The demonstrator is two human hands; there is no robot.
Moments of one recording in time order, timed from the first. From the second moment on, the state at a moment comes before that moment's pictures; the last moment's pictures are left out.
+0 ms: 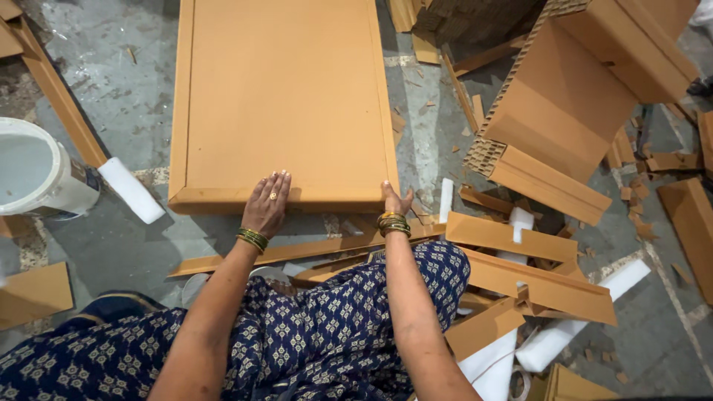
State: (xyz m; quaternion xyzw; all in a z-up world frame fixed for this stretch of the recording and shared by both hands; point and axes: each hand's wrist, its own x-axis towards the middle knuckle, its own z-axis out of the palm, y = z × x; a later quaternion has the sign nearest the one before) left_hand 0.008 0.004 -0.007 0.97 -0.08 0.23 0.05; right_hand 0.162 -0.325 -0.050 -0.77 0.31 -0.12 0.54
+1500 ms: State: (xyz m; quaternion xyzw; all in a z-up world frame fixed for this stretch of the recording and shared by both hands) left_hand 0.004 0.002 0.004 0.98 -0.08 0.19 0.07; right_hand 0.160 -0.323 -0.046 -0.73 0.28 -0.13 0.61
